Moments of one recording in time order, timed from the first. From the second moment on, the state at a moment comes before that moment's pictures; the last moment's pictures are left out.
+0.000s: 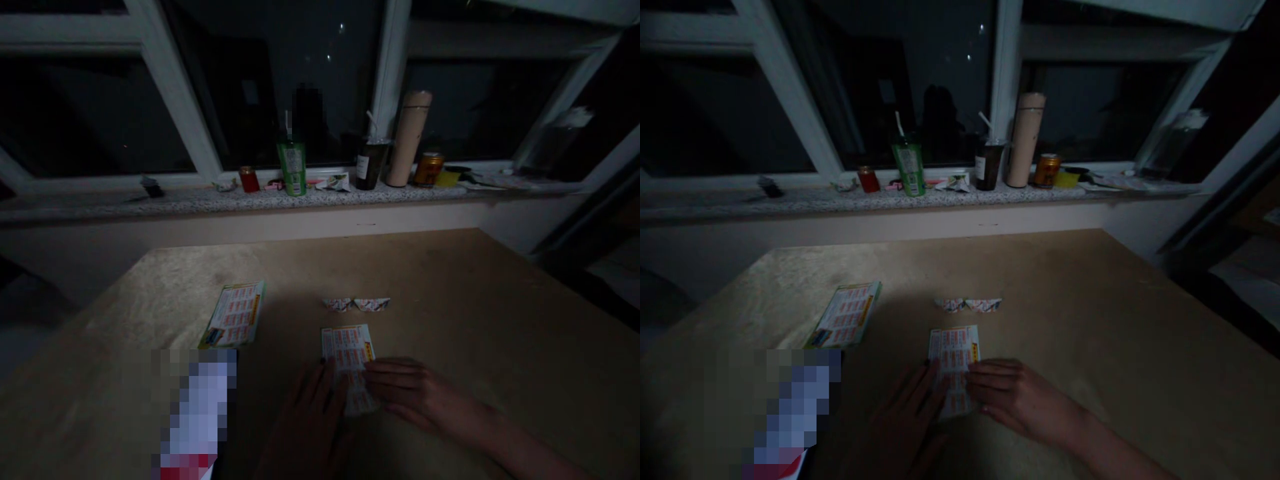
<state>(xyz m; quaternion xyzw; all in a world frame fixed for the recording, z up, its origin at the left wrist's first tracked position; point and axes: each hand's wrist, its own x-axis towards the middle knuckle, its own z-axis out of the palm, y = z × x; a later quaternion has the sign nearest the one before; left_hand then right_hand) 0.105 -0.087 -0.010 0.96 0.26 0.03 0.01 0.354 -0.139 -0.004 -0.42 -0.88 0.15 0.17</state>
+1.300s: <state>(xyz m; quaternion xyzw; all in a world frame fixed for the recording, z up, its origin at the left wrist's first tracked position) 0.123 -0.091 -0.021 0.92 0.28 0.23 0.16 0.359 -0.142 0.007 -0.53 -0.78 0.21 0.25</state>
